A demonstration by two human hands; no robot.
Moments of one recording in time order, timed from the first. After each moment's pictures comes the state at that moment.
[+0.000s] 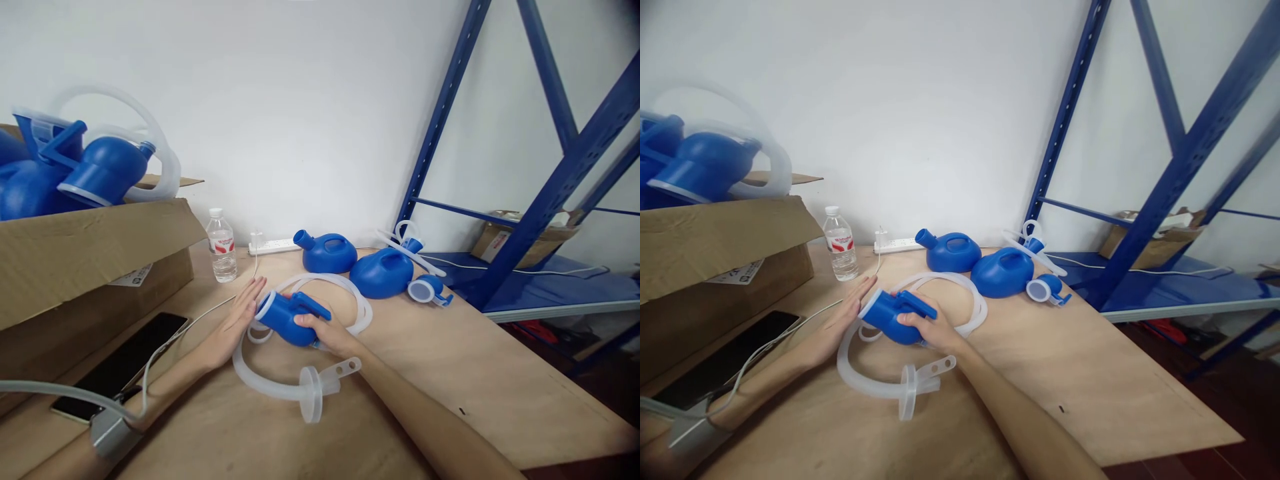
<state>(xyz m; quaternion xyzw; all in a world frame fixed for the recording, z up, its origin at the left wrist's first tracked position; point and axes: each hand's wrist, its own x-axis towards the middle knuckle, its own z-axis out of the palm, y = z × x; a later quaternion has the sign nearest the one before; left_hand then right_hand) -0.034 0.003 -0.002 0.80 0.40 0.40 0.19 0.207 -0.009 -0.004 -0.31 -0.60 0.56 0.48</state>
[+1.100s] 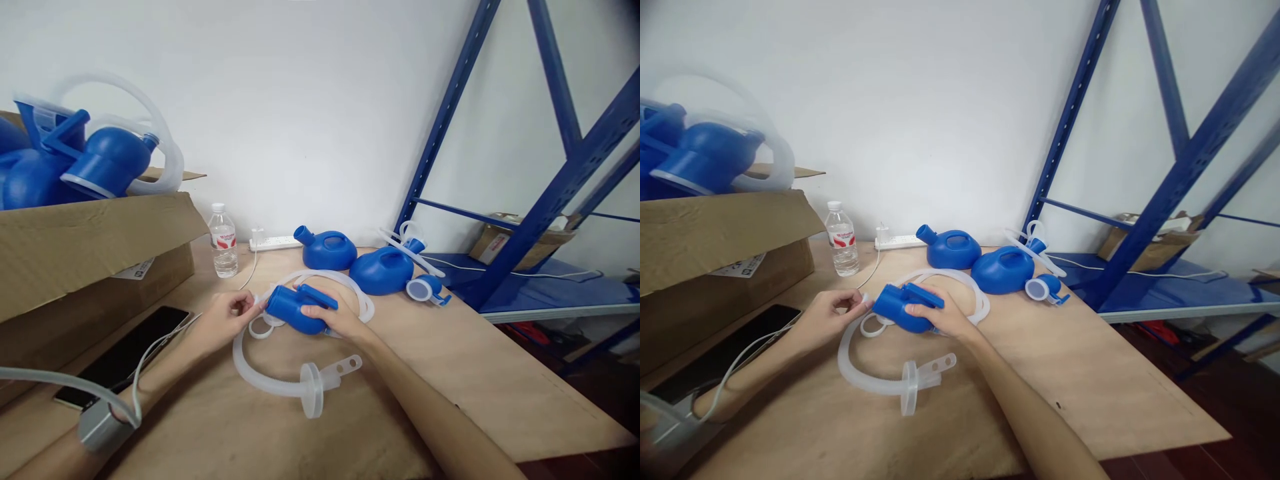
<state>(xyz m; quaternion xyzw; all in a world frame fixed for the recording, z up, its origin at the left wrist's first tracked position) -0.036 -0.002 0.029 0.78 0.47 0.35 0.23 0.226 -0.004 0.021 -0.37 -0.65 0.48 0.46</state>
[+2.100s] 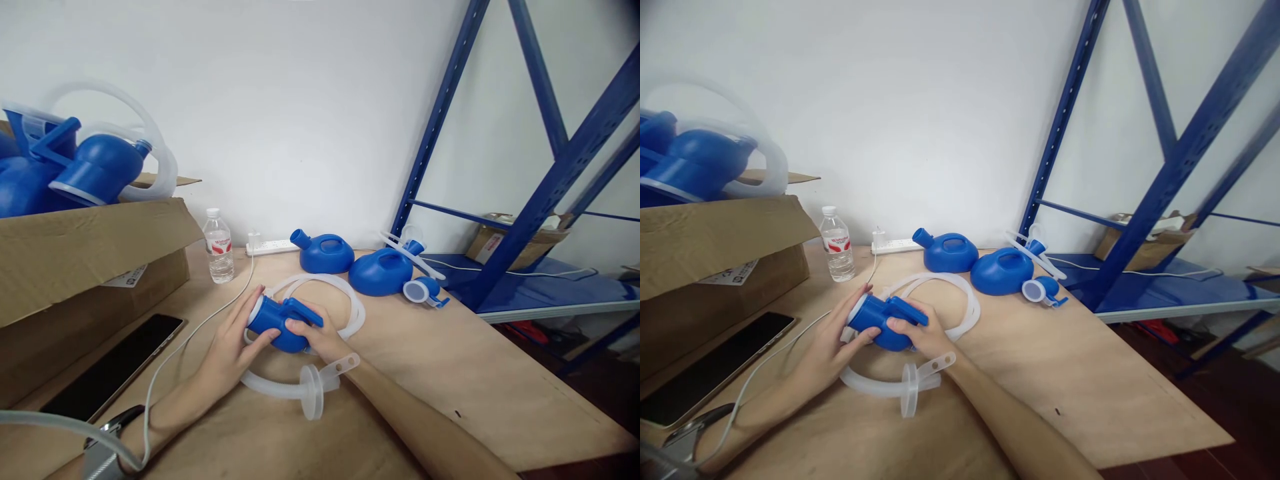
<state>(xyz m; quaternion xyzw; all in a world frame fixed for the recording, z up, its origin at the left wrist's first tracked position) -0.013 -0.027 -0.010 0.79 0.38 0.47 0.06 0.193 -0.024 -0.001 -0.34 -0.55 0.56 0.52</state>
